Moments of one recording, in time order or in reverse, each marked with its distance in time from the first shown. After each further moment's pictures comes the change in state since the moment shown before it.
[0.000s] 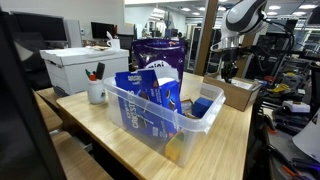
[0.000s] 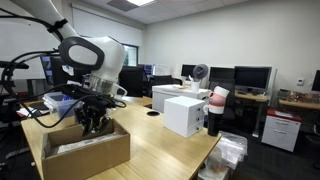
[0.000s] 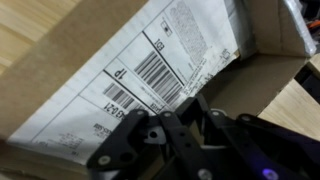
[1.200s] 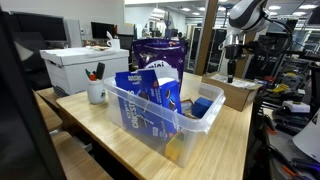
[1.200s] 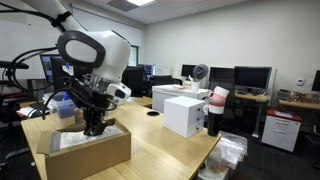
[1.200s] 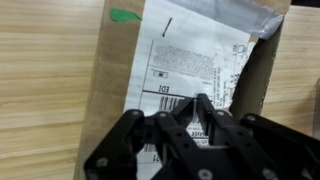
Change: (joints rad) arm -0.051 -0.008 -0.053 0.024 0.074 -0.041 0.452
